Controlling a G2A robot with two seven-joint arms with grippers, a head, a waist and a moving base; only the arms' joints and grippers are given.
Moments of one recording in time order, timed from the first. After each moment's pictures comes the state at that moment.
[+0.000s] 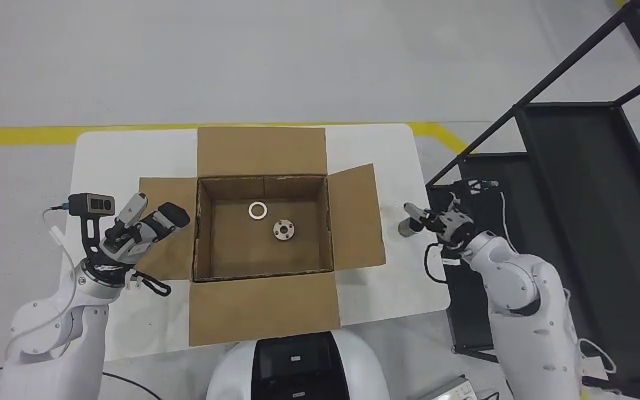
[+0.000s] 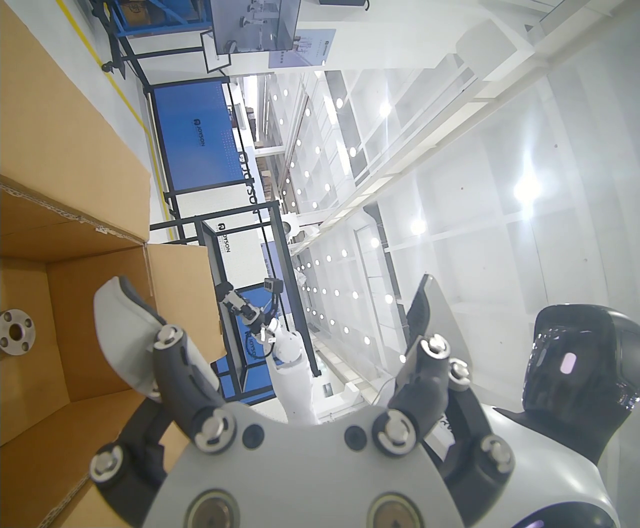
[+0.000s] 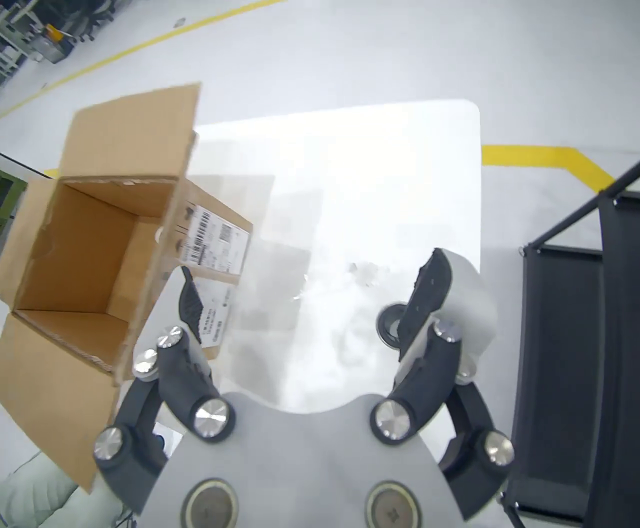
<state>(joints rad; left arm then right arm) 1.60 -1.13 -1.69 -1.79 -0.60 -0.32 -0.85 -1.65 -1.27 1.80 -1.86 -0.85 -0.29 0.65</state>
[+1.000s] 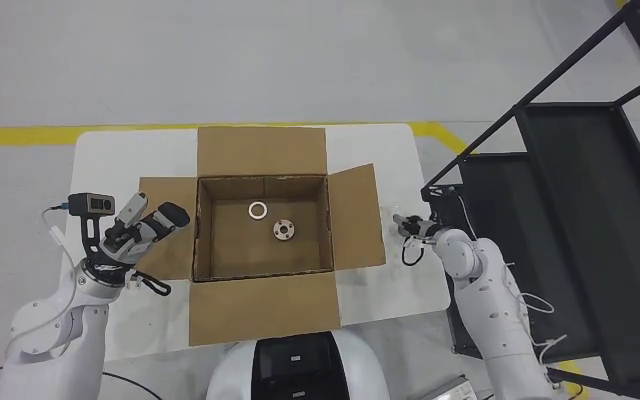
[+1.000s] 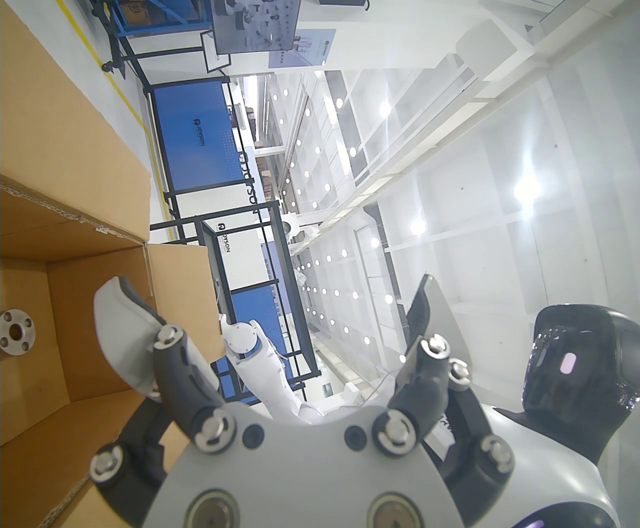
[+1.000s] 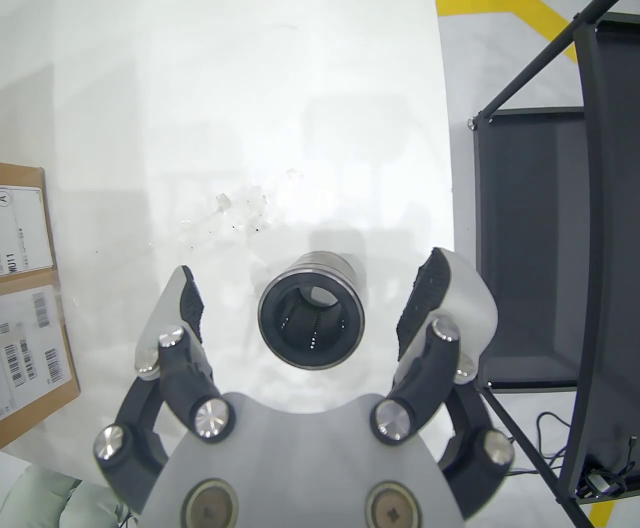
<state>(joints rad) 1.60 -1.13 -1.69 -1.79 -0.60 -0.32 -0.85 -1.39 -1.27 1.59 -1.37 -1.02 -0.08 0.62</state>
